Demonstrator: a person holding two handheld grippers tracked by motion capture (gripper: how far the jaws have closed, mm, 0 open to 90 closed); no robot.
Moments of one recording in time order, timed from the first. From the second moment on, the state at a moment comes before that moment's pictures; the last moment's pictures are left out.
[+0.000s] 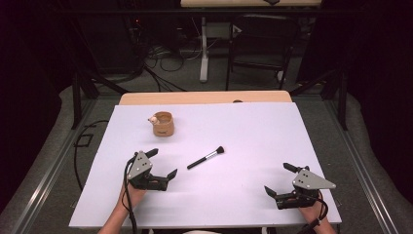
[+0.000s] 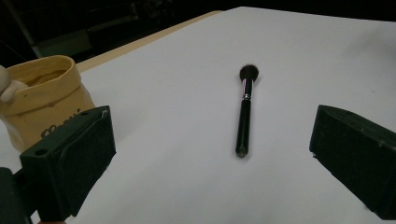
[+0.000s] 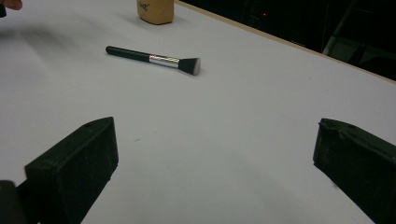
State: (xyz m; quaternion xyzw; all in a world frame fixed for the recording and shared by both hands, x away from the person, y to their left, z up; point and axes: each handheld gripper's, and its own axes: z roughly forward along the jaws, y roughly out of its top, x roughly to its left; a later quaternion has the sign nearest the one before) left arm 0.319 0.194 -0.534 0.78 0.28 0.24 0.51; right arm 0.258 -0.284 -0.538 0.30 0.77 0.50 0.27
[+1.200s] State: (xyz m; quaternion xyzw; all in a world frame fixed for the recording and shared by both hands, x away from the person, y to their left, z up) left arm 0.368 0.136 -0.502 0.86 0.25 0.19 0.41; right arm 0.259 -0.285 -0.538 0.30 0.77 0.50 0.26
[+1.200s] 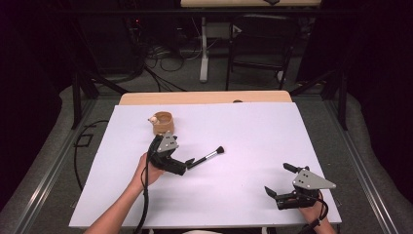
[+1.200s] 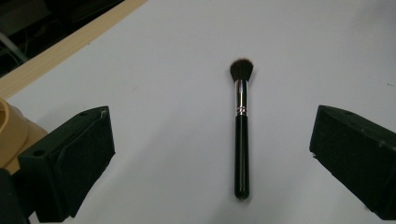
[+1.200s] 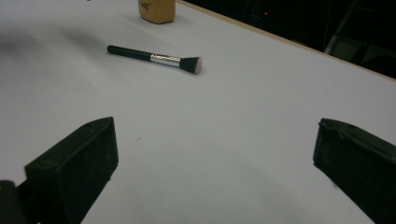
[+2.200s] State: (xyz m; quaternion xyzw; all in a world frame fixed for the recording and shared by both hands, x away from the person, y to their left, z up) left arm 0.403 0.087 -0.487 0.92 0.27 0.12 0.27; right arm 0.259 -0.285 -0.538 0.30 0.77 0.50 0.26
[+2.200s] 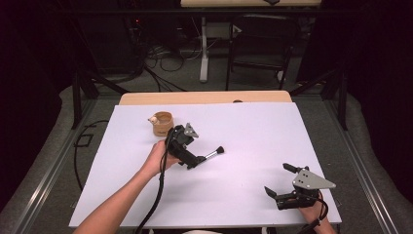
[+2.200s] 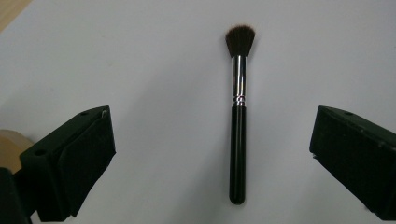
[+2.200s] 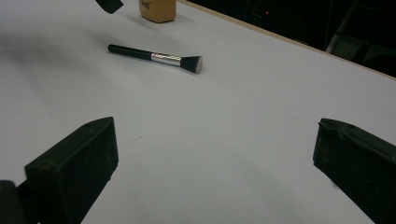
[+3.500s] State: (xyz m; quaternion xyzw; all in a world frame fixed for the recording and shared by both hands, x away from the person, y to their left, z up) left arm 0.425 0.041 -0.515 0.95 0.26 0.04 0.15; right arm 0.258 -0.284 -0.539 0.30 0.77 0.50 0.26
